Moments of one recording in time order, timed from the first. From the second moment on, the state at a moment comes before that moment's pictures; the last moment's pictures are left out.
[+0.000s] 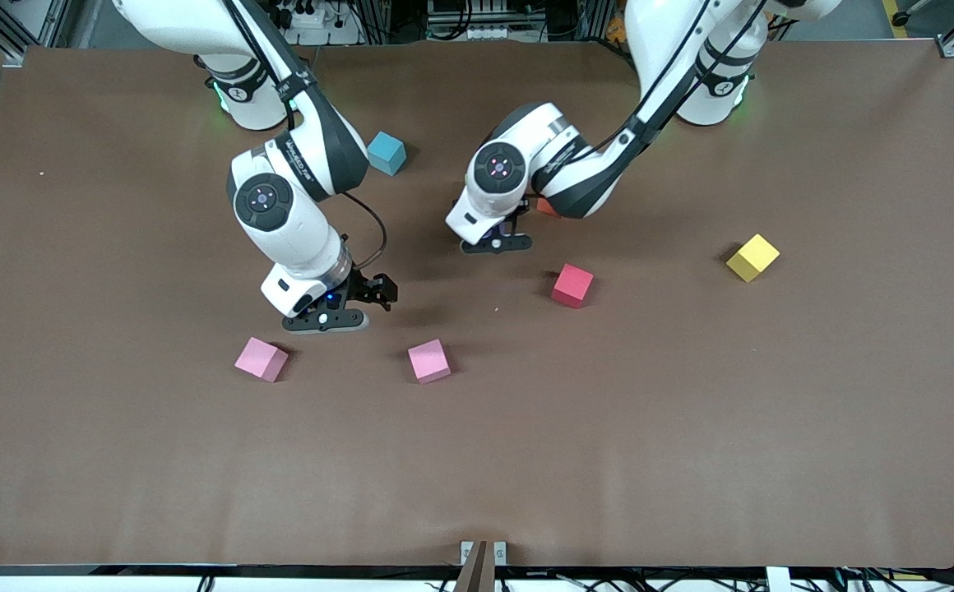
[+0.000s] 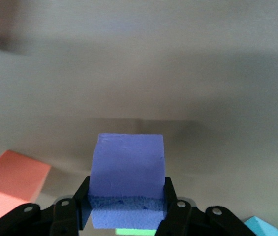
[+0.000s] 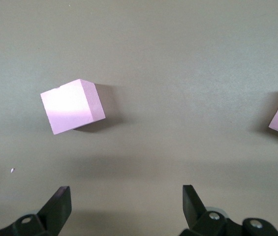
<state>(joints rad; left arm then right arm) -0.53 0.61 -0.42 -1.72 -0.06 2.12 -0.93 0.49 0.37 0.00 -1.86 0.09 2.32 0.40</state>
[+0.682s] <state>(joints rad) -0.55 0.68 -0.42 -1.69 -0.06 2.12 -0.95 0.49 0.38 0.00 -1.86 0.09 2.32 0.40</state>
